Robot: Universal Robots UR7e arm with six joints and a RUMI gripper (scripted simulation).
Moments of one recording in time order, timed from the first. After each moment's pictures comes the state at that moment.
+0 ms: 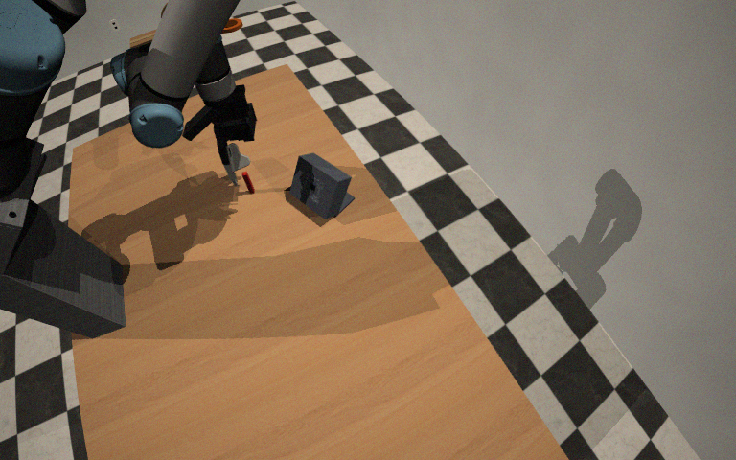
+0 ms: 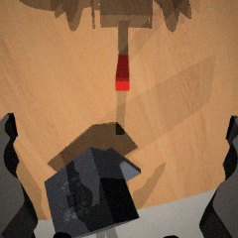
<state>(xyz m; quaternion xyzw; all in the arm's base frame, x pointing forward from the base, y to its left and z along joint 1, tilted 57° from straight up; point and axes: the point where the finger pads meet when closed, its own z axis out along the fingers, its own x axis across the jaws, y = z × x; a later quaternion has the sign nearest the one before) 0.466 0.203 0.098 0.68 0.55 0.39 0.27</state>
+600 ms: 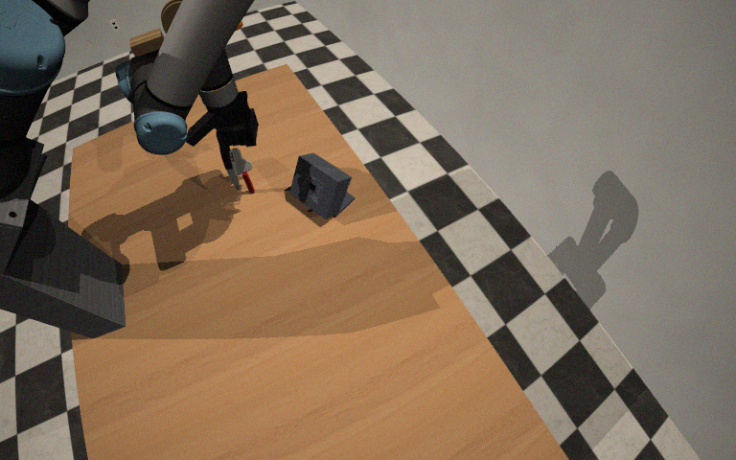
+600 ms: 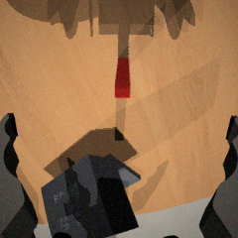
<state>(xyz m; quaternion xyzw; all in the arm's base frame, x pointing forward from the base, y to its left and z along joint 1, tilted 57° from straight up) 0.479 0.204 0.090 0.68 0.56 0.39 0.27</state>
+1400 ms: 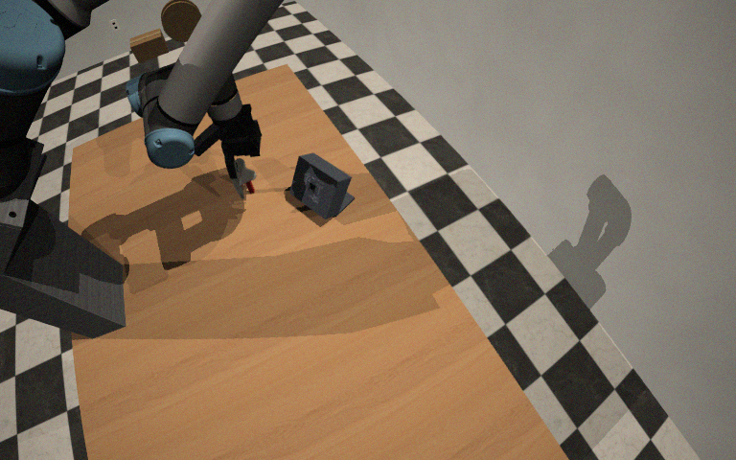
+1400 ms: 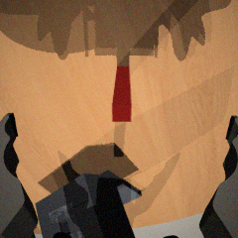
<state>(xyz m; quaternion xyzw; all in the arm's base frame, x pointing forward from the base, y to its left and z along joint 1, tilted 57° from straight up) 0.508 0.206 0.071 0.68 0.56 0.39 0.27</state>
